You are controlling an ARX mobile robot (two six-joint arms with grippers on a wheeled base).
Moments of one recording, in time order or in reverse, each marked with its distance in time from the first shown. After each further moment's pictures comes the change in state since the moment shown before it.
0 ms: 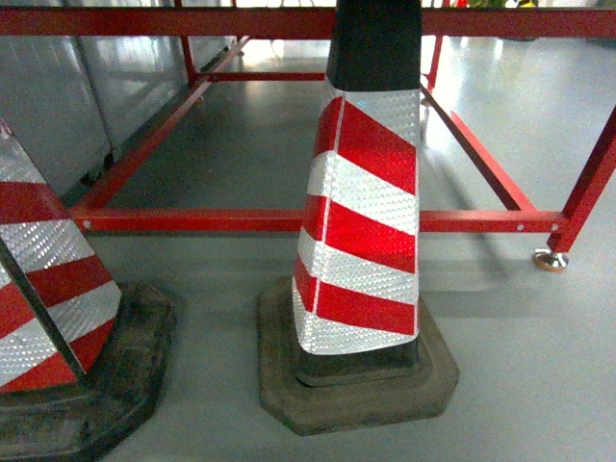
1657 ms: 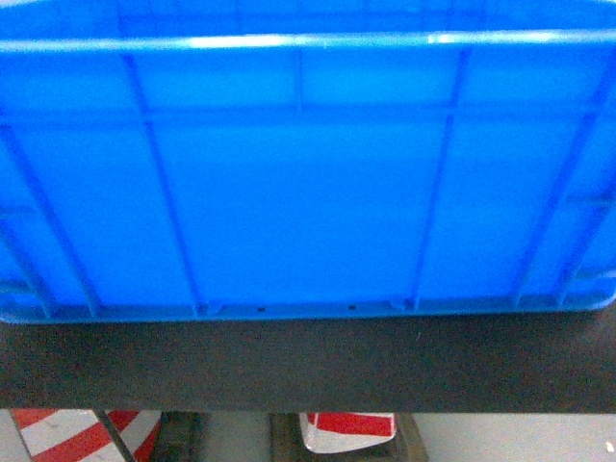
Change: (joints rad) left arm 0.000 0.000 0.000 0.000 -0.001 0.010; right arm 0.000 0.000 0.000 0.000 -0.002 -0.002
